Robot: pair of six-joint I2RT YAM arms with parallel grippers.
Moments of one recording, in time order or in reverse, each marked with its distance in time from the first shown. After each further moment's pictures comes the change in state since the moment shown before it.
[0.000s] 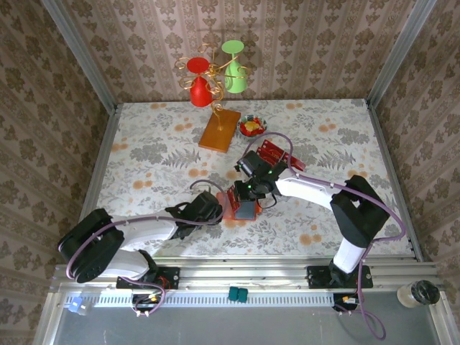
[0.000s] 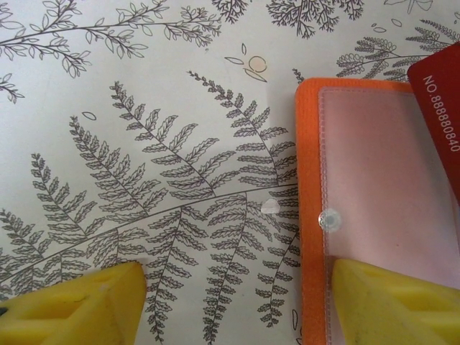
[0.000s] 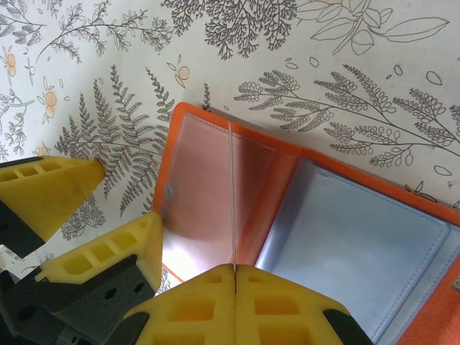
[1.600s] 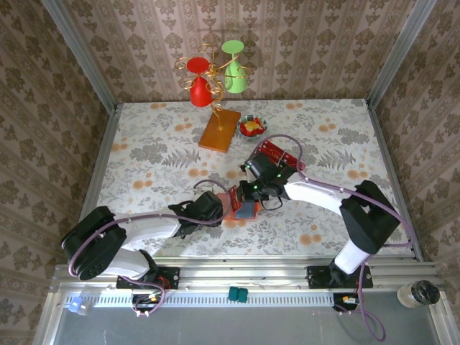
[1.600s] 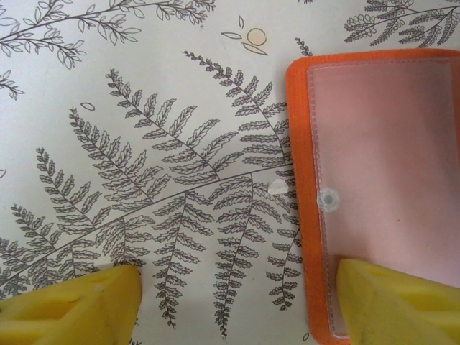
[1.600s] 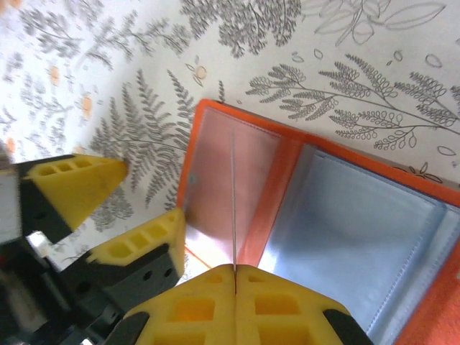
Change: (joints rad) left arm -0.010 0.032 0.051 -0.096 -0.011 0.061; right arm -0.034 -0.109 -0.122 0.108 -0.062 0.055
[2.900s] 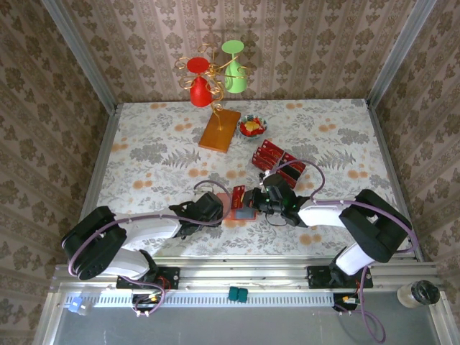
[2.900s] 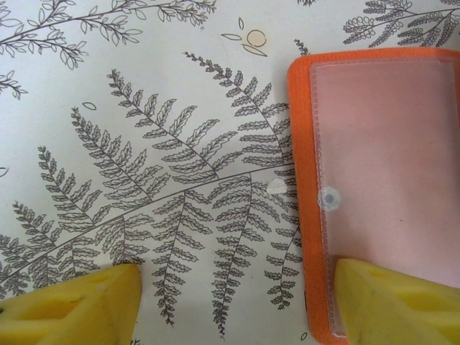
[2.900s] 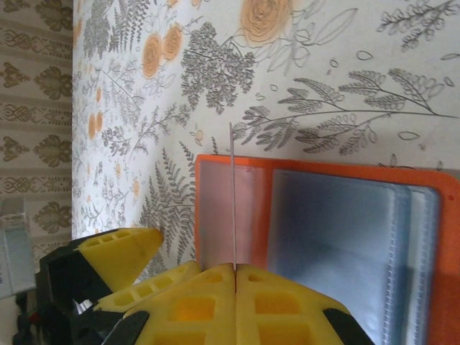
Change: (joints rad) left arm -0.019 0.001 0.000 0.000 -0.020 -0.015; right arm 0.010 -0.064 -0.453 0.736 0.089 0.376
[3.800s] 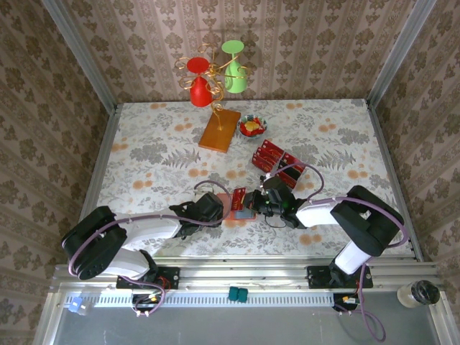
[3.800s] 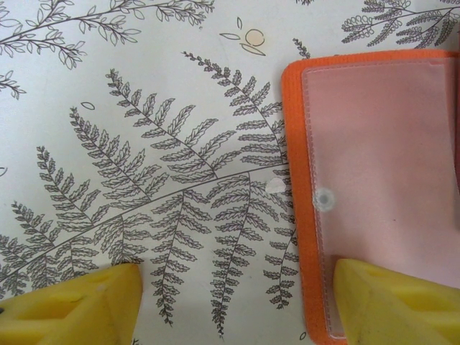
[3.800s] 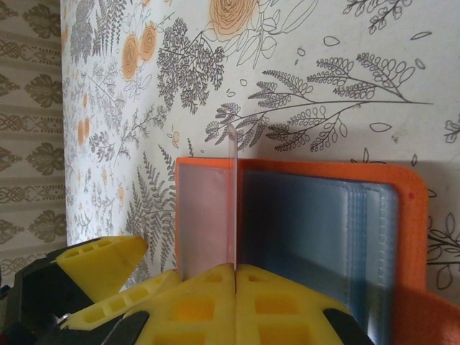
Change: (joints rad) left arm -0.003 0.002 0.000 0.000 -0.004 0.000; right arm 0.000 0.068 -0.025 0.095 0.001 0.041
